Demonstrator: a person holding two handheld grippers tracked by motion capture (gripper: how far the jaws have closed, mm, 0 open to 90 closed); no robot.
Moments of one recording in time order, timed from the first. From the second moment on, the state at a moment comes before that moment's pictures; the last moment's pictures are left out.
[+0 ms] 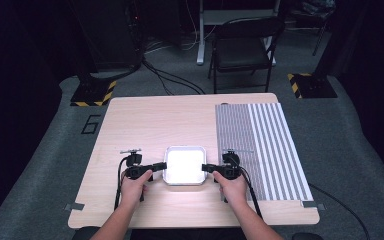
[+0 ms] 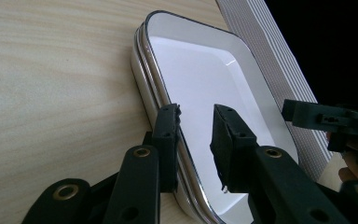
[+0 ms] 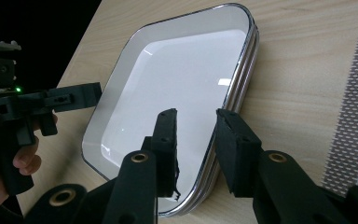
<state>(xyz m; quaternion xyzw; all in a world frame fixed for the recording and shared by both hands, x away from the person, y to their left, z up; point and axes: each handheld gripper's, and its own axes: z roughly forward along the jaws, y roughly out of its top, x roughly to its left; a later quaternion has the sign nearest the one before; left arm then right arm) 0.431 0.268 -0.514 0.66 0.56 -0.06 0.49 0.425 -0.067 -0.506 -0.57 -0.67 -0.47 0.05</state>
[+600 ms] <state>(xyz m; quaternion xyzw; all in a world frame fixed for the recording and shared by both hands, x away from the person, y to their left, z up) 0.422 0.267 -0.515 0.65 0.58 -0.06 0.49 0.416 -0.072 -0.511 -0.58 -0.66 -0.48 0.08</state>
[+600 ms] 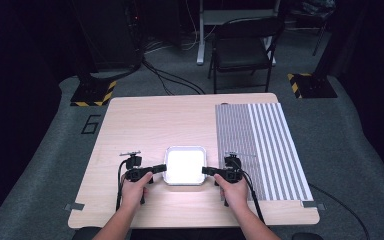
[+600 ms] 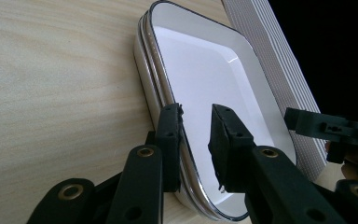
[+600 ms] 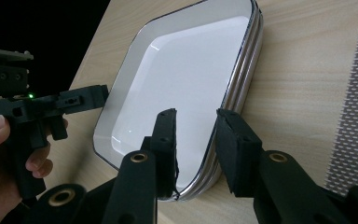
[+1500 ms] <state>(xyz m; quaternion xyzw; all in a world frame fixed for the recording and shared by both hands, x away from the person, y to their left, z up) 0.415 0.261 -0.513 0.66 0.58 -0.04 0.48 0.406 -0.071 -0.514 -0.60 -0.63 -0.49 0.07</state>
